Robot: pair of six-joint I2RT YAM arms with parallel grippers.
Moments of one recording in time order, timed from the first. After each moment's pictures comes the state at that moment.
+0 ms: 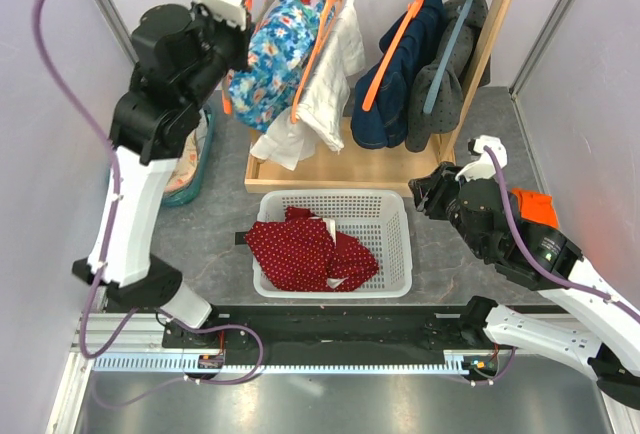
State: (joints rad) left arm -0.52 1.59 2.35 -0.73 -0.18 0.21; right arm 0.90 0.79 1.13 -0.71 0.60 0.67
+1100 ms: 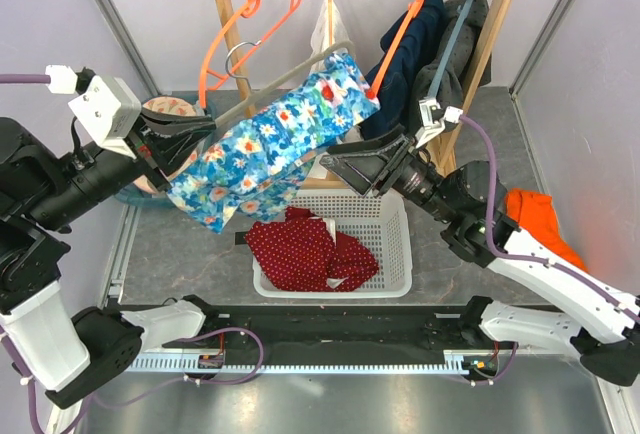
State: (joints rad) left arm -0.52 1.17 2.33 -1.11 0.33 0.19; right arm 0.90 1.00 1.07 0.32 -0.13 0.84
